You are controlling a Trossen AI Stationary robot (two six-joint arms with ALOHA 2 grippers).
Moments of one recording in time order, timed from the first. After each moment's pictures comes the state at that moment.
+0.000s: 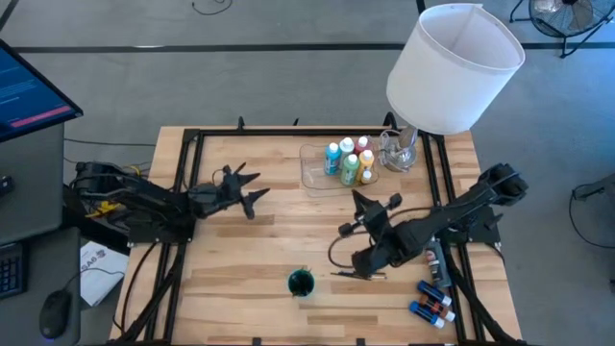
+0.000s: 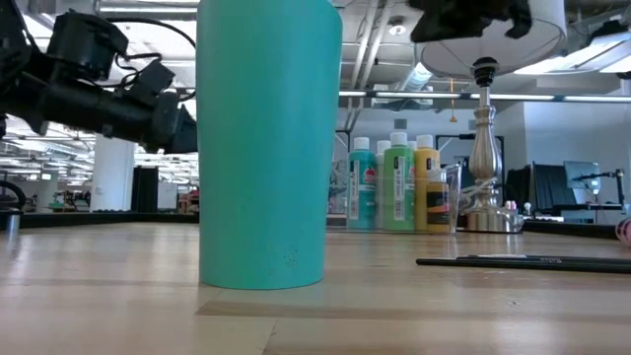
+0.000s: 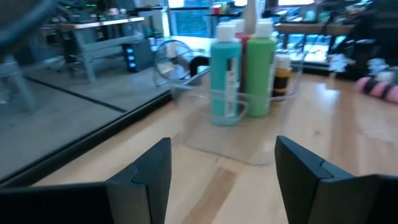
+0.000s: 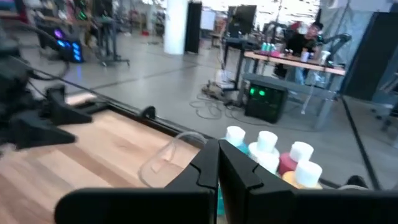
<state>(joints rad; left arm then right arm) 0.08 1.24 0.04 1.08 -0.49 -0.03 0.50 1.59 1.11 -0.70 1.51 1.09</state>
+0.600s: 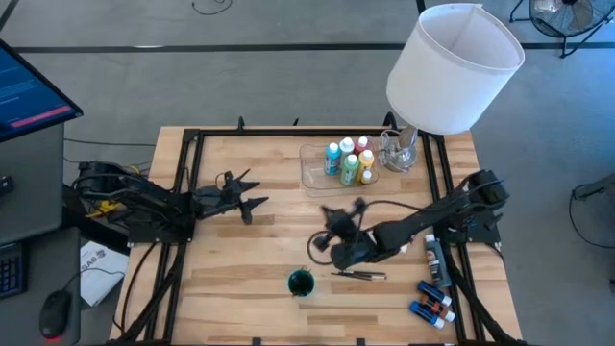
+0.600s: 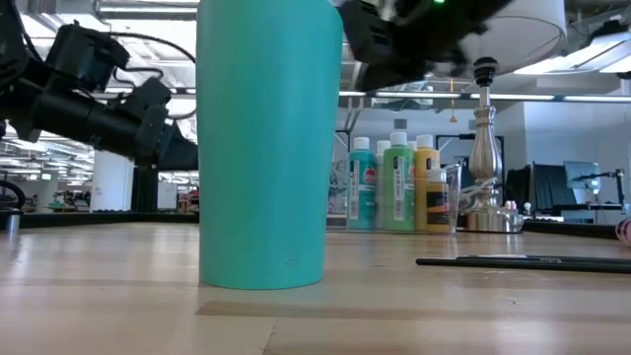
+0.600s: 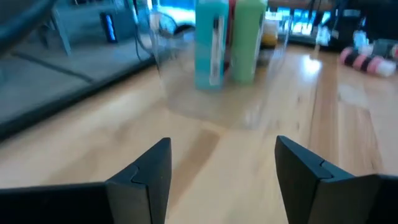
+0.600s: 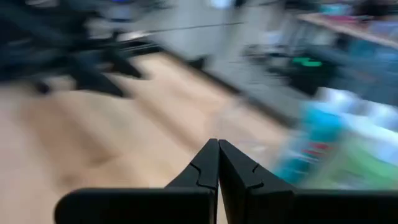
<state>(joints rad) 0.08 1.27 0.01 1.02 -0.41 -0.13 0.40 1.75 1.11 -0.19 1.20 0.62</state>
